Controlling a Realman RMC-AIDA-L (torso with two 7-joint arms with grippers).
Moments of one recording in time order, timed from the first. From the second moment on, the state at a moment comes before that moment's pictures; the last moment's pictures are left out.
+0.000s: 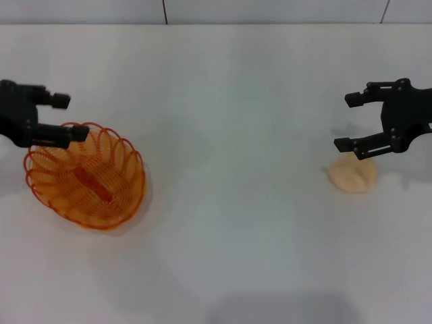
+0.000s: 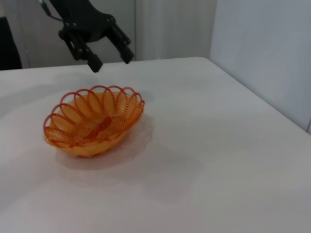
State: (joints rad) left arm -0.51 -1.91 0.72 0.96 2.17 1.66 -1.62; right arm 0.57 1.99 -0.91 -0.94 -2.05 -1.51 1.44
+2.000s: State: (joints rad) left arm -0.76 -1.92 0.79 0.83 2.82 1.41 -2.10; right arm 0.57 2.01 -0.94 -0.93 -2.04 -1.48 1.40
